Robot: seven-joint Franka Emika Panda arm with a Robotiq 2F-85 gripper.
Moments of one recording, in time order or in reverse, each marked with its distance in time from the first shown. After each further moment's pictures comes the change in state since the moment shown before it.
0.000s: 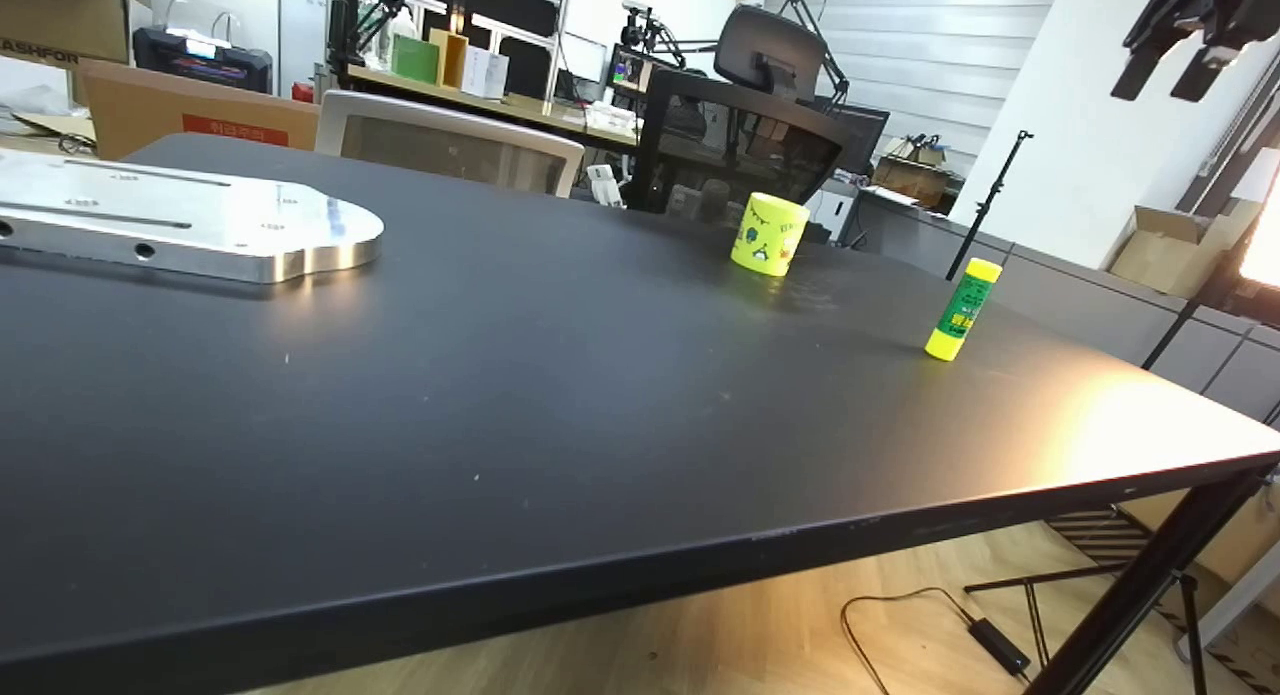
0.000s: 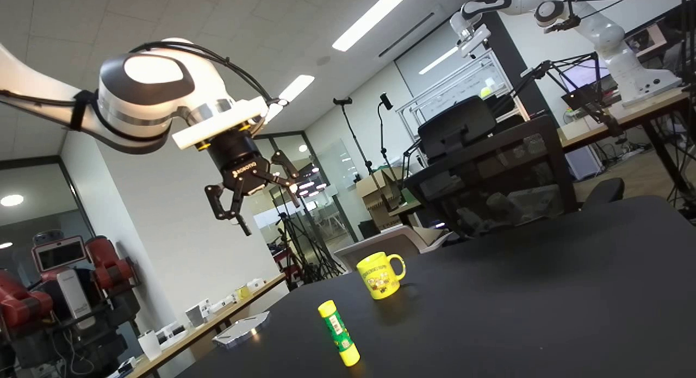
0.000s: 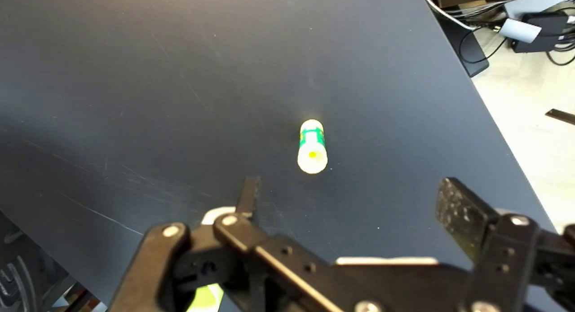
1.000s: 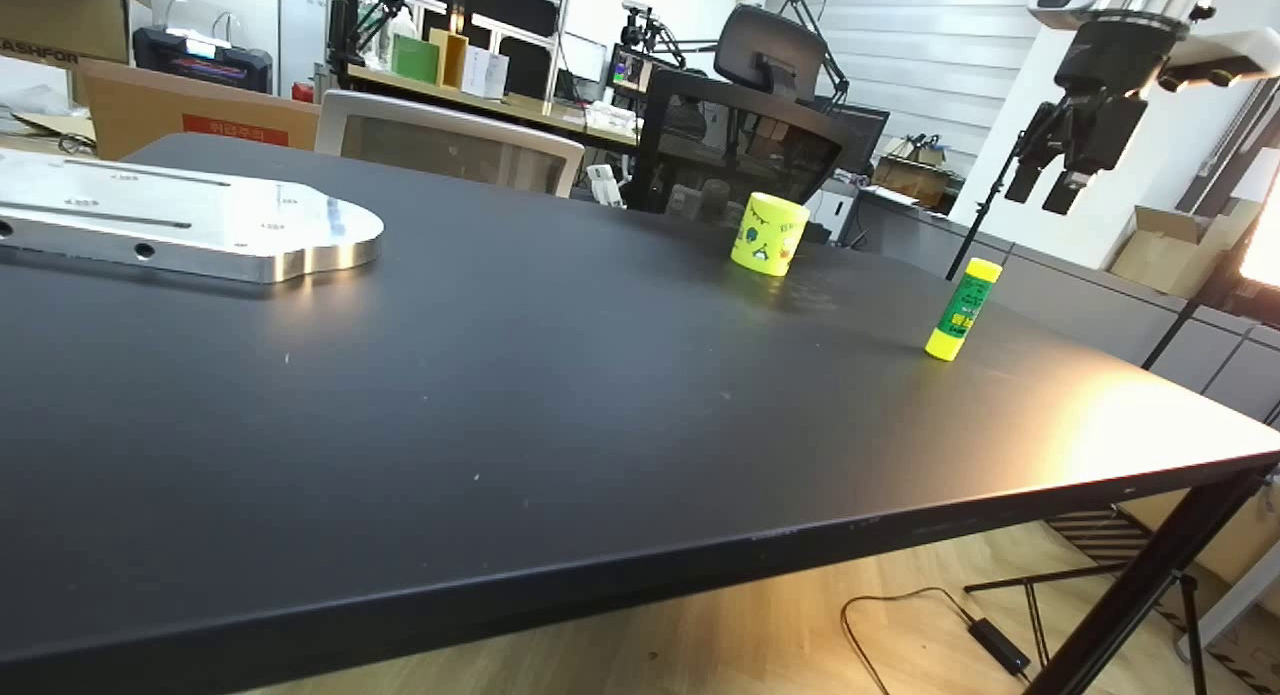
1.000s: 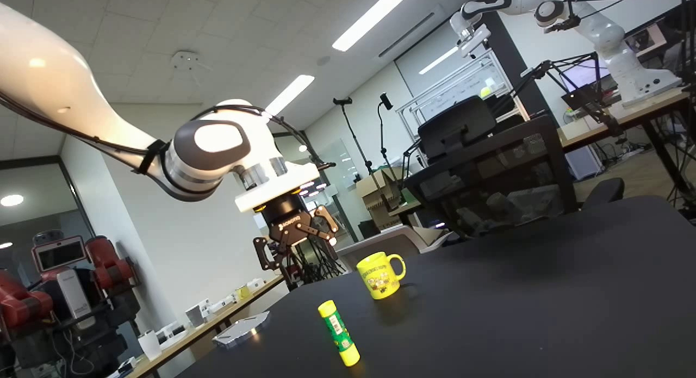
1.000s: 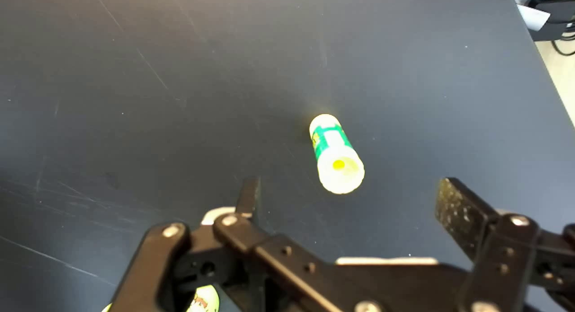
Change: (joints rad) arm -0.071 0.311 0.095 0.055 0.095 0.195 -0.028
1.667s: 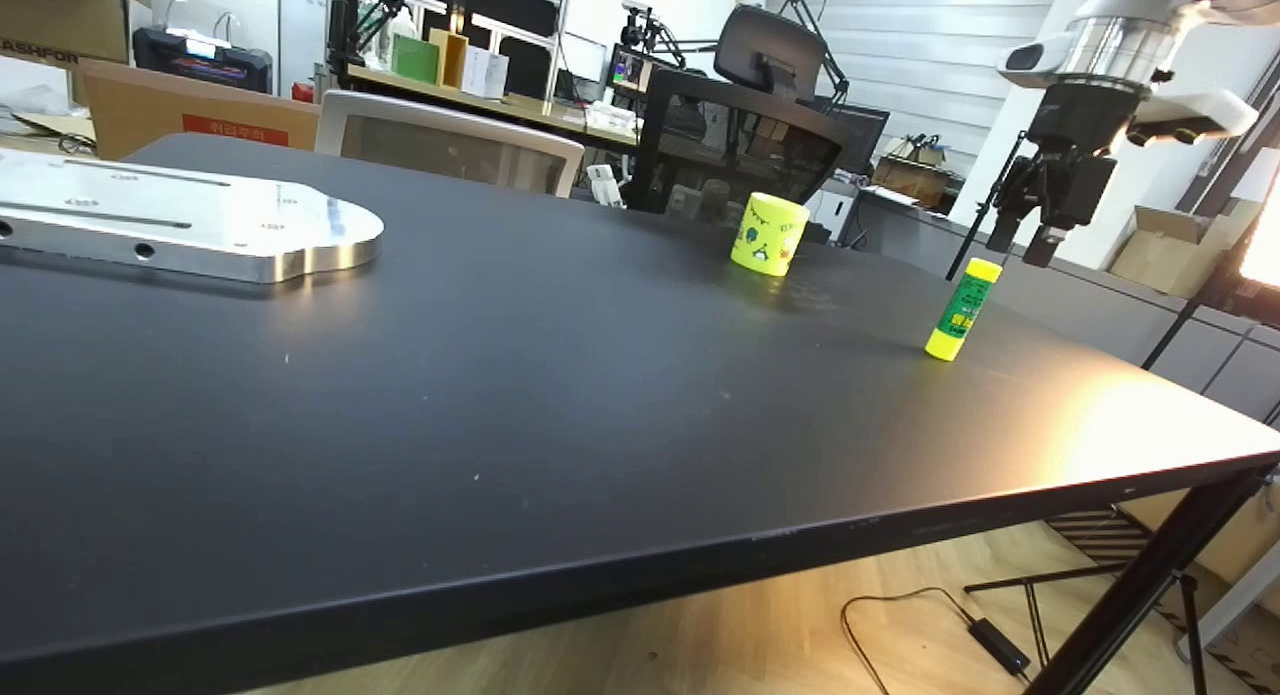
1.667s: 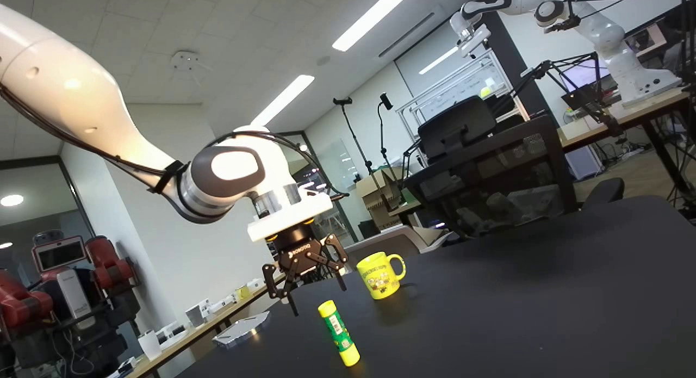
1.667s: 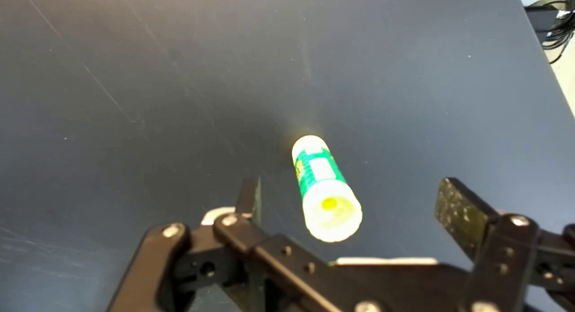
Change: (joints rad) arm -0.039 0.107 0.045 0.000 0.009 0.044 0.001
